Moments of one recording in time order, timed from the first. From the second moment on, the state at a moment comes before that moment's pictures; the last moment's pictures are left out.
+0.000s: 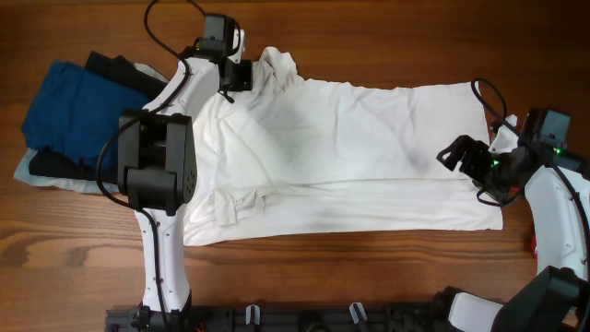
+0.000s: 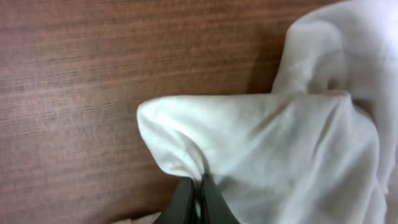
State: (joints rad) left arm -0.18 2.35 1.79 -0.58 0.07 -0.11; right arm -0.38 1.42 0.94 -0.82 -0.34 0.15
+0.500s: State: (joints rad) left arm -0.07 2.32 1.77 -0.75 0.32 -0.33; right arm -0.37 1.52 0.96 -0.29 -0.36 0.20
